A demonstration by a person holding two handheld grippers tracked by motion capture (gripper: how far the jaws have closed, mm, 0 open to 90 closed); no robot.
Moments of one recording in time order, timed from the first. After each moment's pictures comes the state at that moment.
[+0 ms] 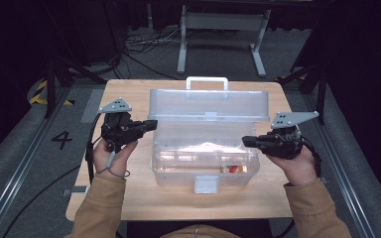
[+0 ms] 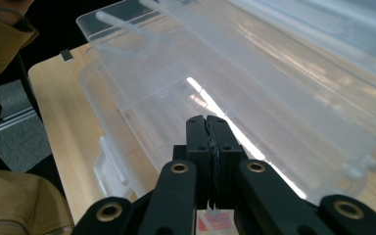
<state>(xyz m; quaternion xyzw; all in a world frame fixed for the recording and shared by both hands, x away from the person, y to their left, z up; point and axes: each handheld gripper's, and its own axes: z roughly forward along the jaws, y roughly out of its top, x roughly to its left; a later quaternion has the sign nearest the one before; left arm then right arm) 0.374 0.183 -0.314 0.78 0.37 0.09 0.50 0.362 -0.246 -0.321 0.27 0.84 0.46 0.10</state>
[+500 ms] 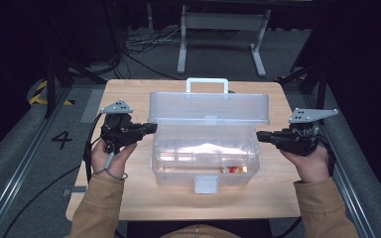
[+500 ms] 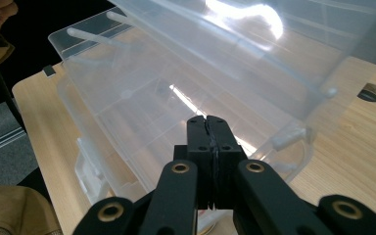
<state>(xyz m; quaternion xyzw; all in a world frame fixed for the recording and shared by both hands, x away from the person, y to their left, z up) 0.373 0.185 -0.314 0.80 0.37 0.07 0.48 0.369 -0.281 -0.320 0.31 0.82 0.47 0.11</state>
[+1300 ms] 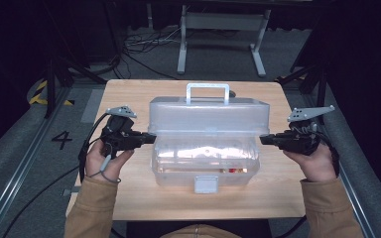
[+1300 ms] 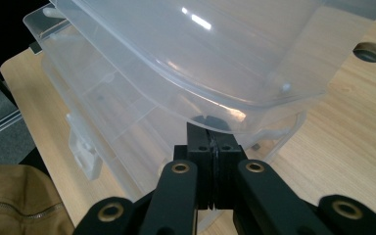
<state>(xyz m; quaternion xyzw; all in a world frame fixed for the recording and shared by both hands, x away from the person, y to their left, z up) 0.370 0.184 -0.318 0.84 0.36 0.03 0.41 0.375 -0.286 -0.322 0.33 0.84 0.42 0.08</state>
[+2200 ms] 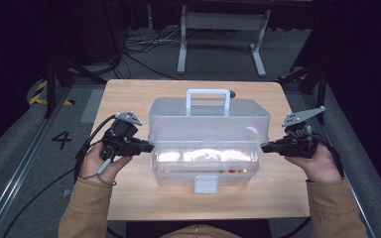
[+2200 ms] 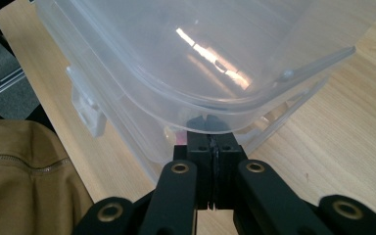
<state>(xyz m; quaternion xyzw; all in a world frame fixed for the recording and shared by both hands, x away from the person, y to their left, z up) 0.366 0.178 -0.321 0.88 0.34 0.03 0.33 0.374 -0.284 -0.328 0.32 0.88 0.35 0.04</state>
